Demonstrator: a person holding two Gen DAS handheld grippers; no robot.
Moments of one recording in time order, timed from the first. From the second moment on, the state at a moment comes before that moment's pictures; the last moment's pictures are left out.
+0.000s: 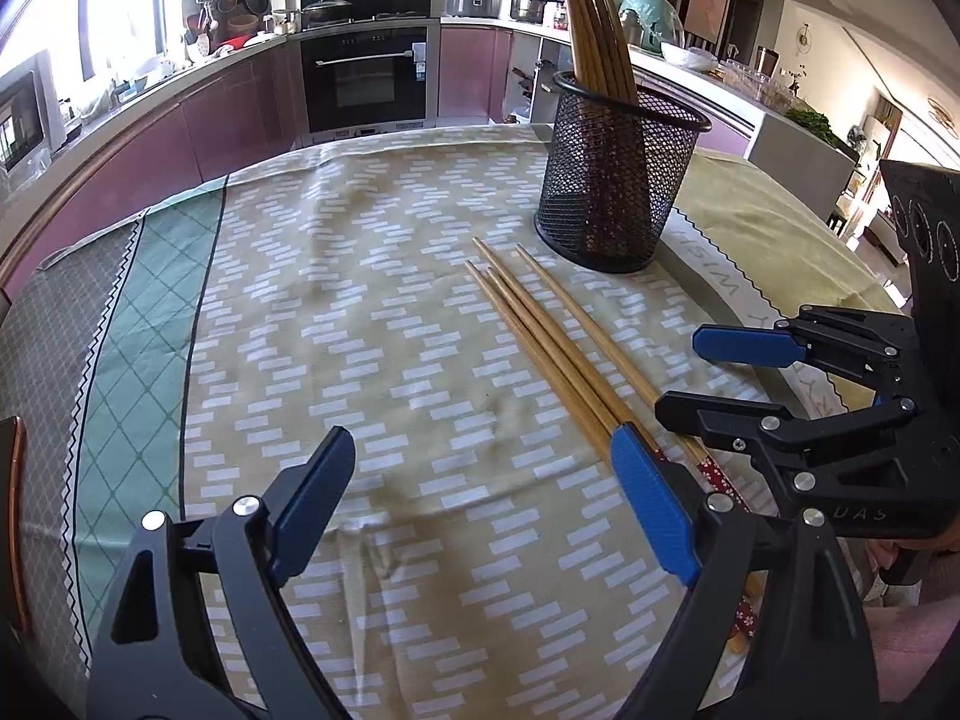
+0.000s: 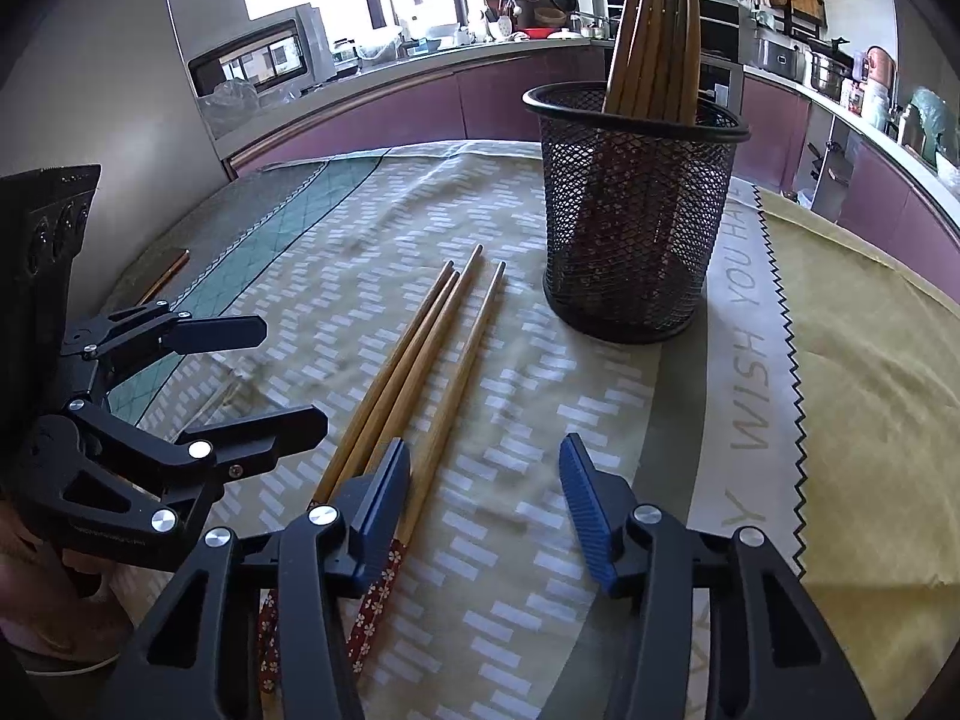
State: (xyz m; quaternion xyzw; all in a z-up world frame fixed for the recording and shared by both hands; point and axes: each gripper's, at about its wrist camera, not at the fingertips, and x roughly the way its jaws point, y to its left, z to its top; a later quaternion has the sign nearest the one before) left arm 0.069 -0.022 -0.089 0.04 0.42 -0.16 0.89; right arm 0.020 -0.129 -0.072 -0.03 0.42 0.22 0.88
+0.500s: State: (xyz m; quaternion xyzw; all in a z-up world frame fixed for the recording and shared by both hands) left arm 0.075 -0.037 -0.095 0.05 0.44 -0.16 0.88; right arm 0.021 -0.138 -0.072 -0.02 0.42 0.23 0.88
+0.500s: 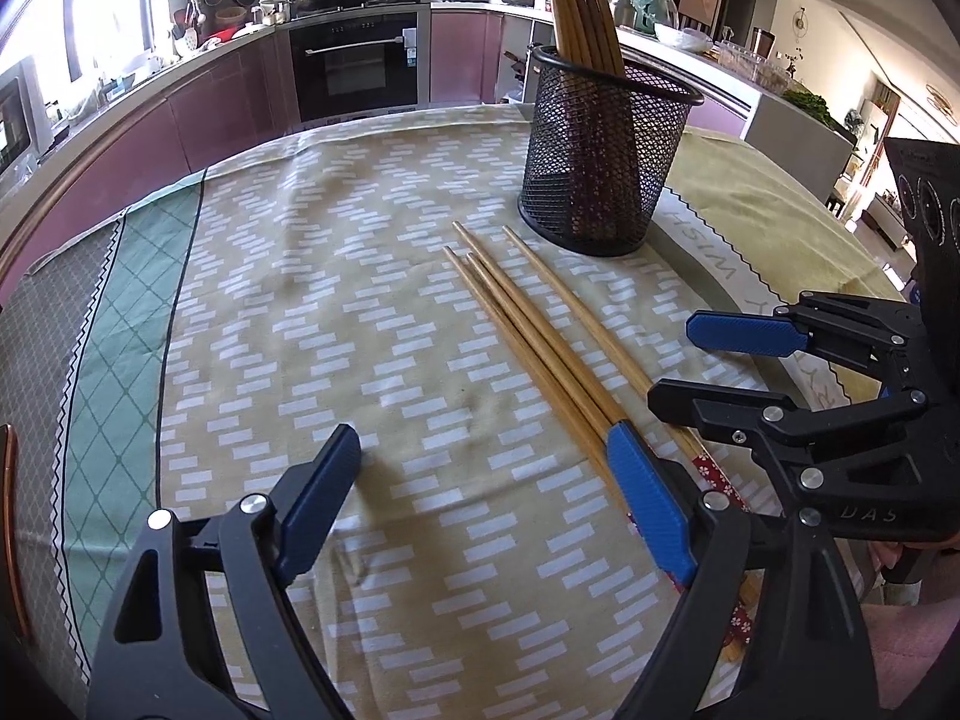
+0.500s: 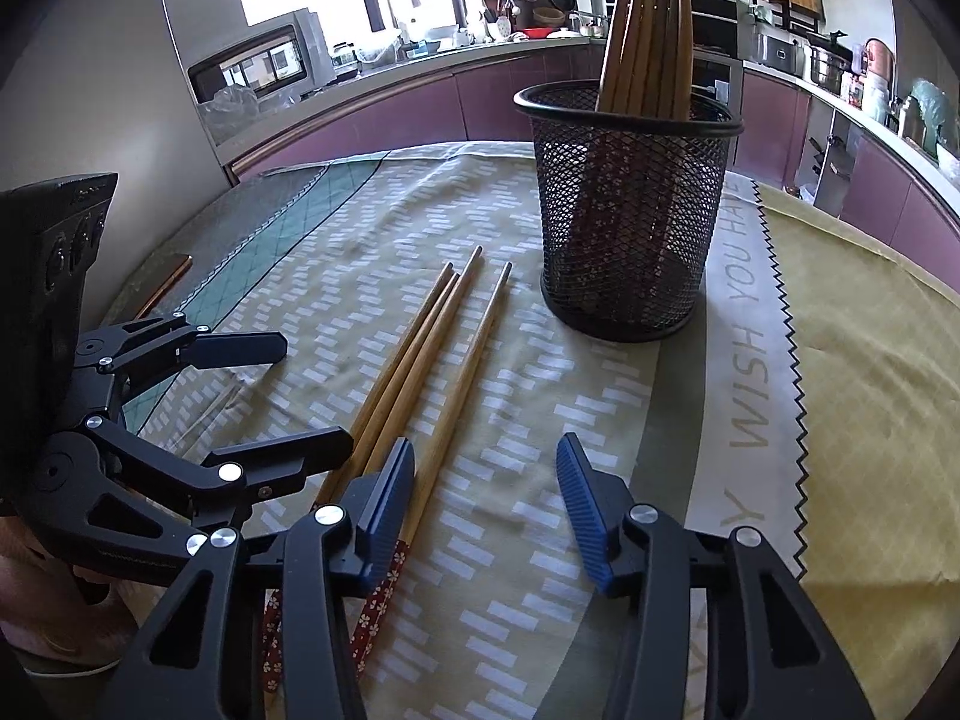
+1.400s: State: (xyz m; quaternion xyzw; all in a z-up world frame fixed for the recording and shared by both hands) left arm 0.081 -0.030 -0.094 0.05 0.45 -0.17 0.87; right arm 0.029 -0.132 -0.072 -0.03 0.43 0.23 0.87
